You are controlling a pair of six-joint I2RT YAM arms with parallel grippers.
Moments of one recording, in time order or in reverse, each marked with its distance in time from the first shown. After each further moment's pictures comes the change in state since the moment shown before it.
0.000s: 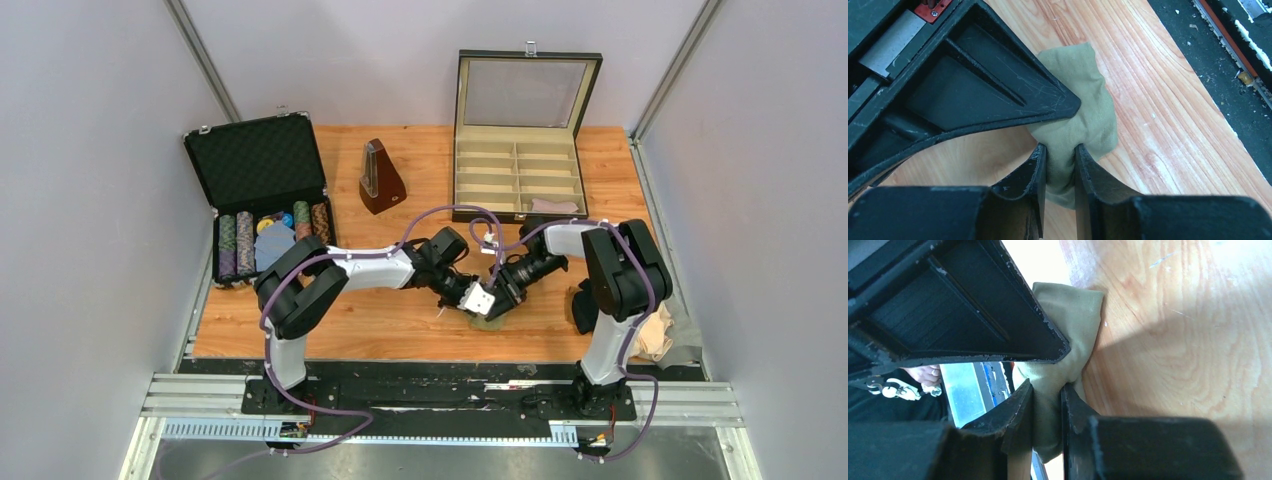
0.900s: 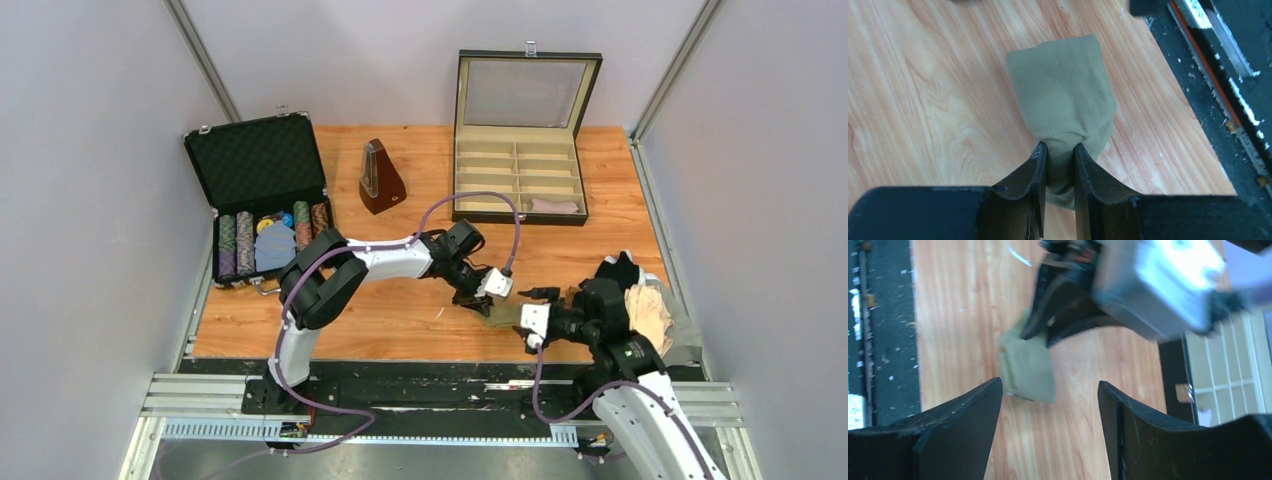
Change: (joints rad) left arm -0.006 0.138 0.202 -0.128 0.071 -0.142; right arm -0.029 -1.444 -0.564 0.233 0.269 -0.410
